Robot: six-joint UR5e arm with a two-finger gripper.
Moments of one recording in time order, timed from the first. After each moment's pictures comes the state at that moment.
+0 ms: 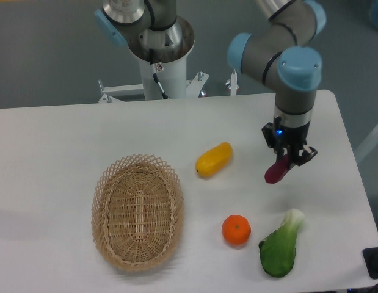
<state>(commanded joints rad) 2.73 -1.87 -1.56 -1.09 1.54 1.55</state>
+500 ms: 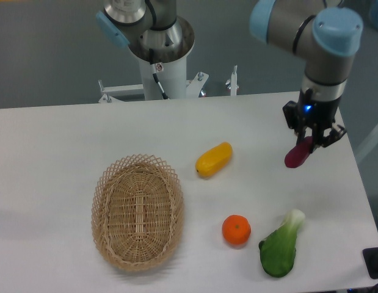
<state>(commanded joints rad) 2.83 -1.82 -1.51 -1.20 1.47 1.65</state>
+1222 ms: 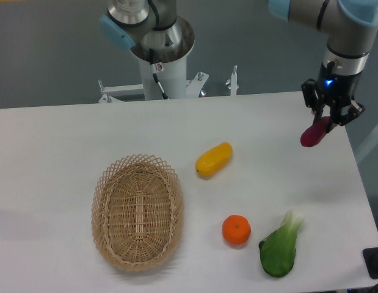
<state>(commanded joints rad) 2.88 -1.82 -1.52 -1.20 1.47 1.71</state>
